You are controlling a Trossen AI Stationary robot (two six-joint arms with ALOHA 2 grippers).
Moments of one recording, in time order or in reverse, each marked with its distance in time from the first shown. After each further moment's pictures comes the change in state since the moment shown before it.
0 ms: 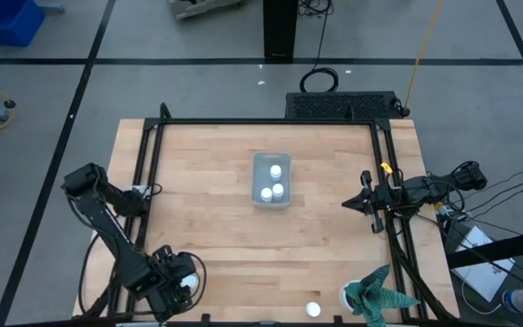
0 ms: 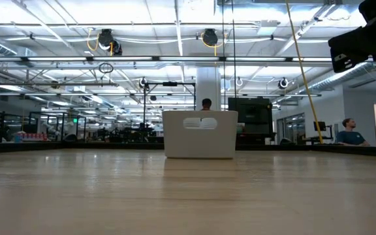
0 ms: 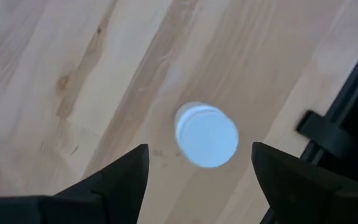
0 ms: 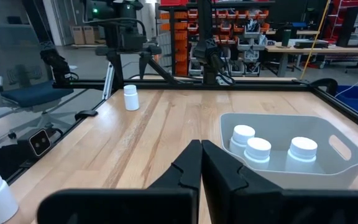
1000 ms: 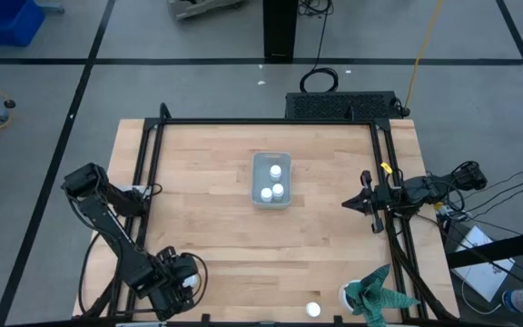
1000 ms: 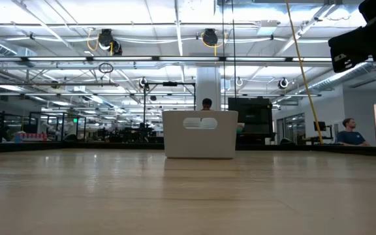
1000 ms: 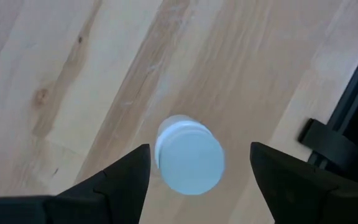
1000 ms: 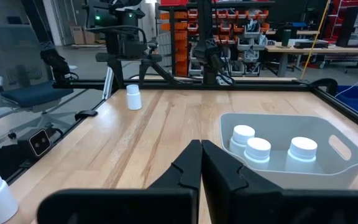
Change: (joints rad) left arm -0.001 0.000 -0.084 0.130 -0.028 0.031; right arm 0.000 0.000 0.000 0.000 0.000 0.000
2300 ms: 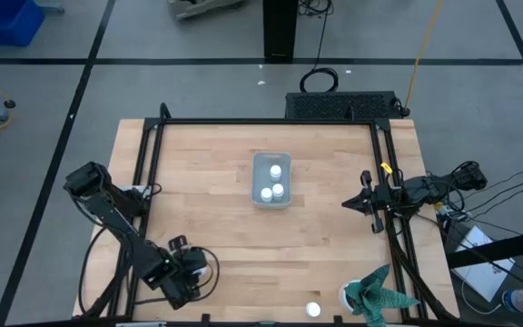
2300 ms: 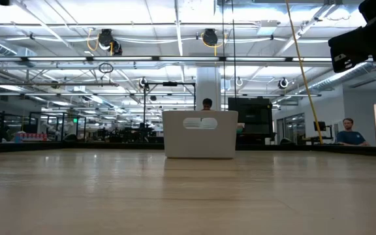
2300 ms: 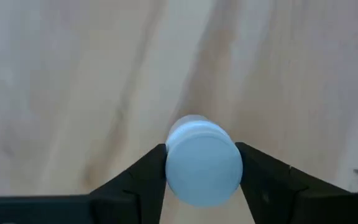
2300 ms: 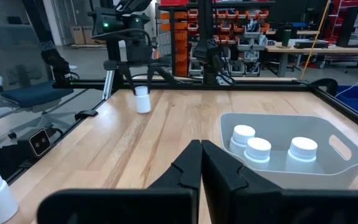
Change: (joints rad) left arm 0.102 -0.001 -0.059 0.034 -0.100 0.260; right arm 0.000 0.000 0.000 0.000 0.000 0.000
